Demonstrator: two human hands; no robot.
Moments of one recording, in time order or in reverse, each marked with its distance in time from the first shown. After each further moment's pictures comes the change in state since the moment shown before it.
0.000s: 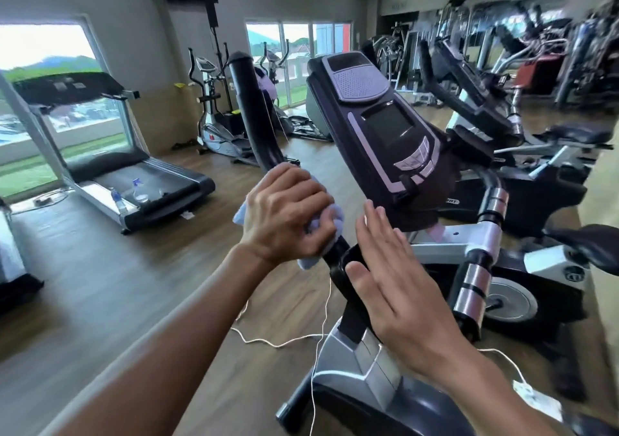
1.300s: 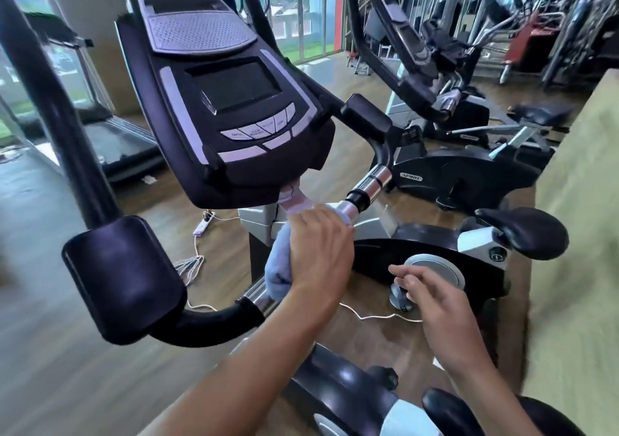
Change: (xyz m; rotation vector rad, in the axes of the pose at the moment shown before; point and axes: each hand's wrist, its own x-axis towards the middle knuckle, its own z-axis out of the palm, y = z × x) left_hand 0.081 0.266 0.213 0.561 -0.933 -0.530; right_hand -0.125 0.264 -0.115 0.686 0.267 0.582
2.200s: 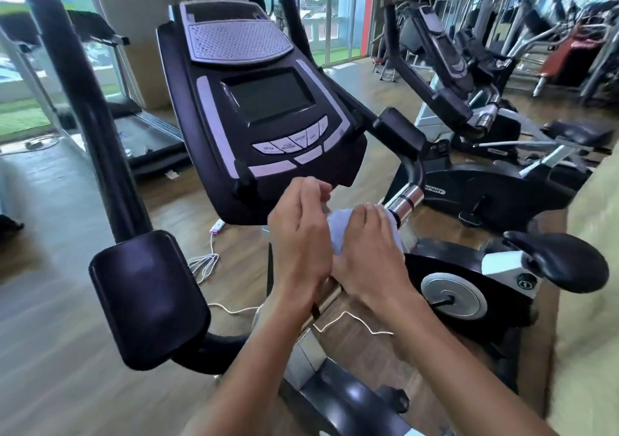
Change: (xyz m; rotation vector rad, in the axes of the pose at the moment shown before) left_hand 0.014 -0.064 -0.039 -1.696 0.415 -0.480; right_hand 0.089 -0.069 0.115 -0.984 -0.228 -0.317
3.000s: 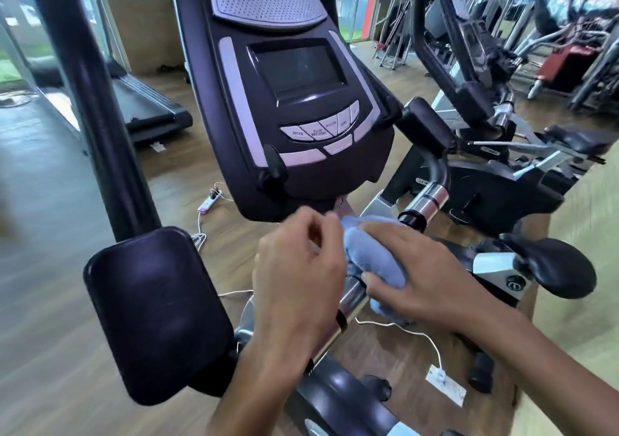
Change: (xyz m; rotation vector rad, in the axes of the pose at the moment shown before) left_hand -0.010 -0.013 -0.047 0.365 -0.060 -0.064; right_hand -0.004 0.032 -0.022 0.134 -0.149 -0.329
